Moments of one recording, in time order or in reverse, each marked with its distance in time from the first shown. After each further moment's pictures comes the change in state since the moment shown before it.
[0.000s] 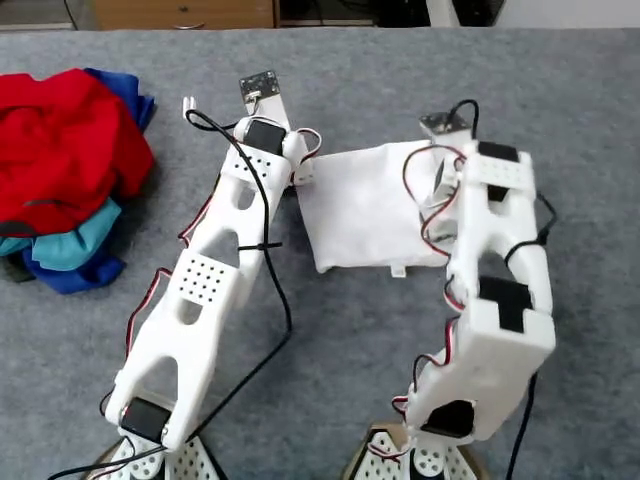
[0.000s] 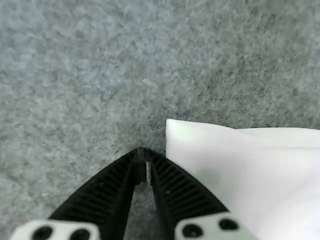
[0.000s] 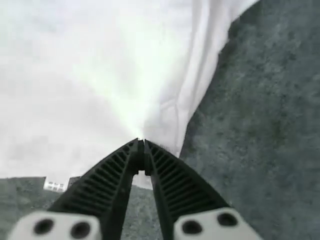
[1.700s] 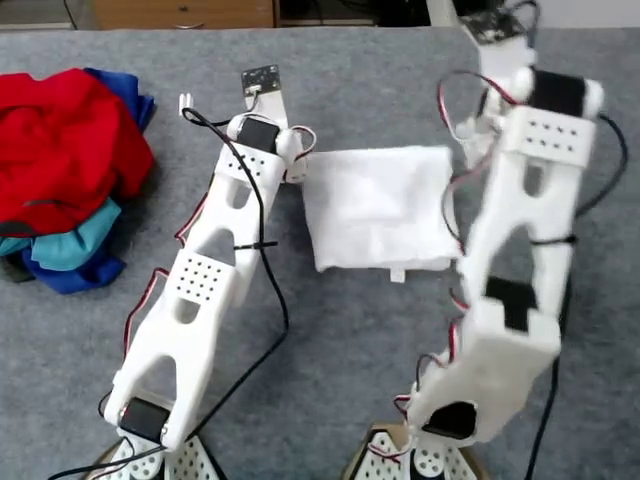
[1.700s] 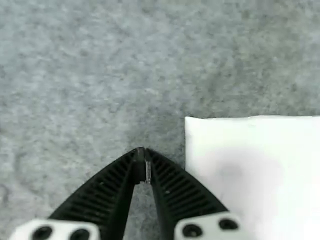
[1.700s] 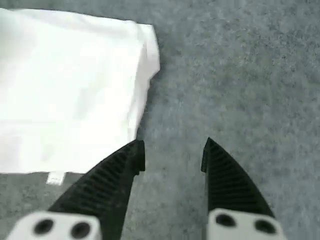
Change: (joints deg) left arm -1.5 0.6 -3.1 1.2 -6.4; right arm 3.4 -1.3 -30.8 15.6 0.1
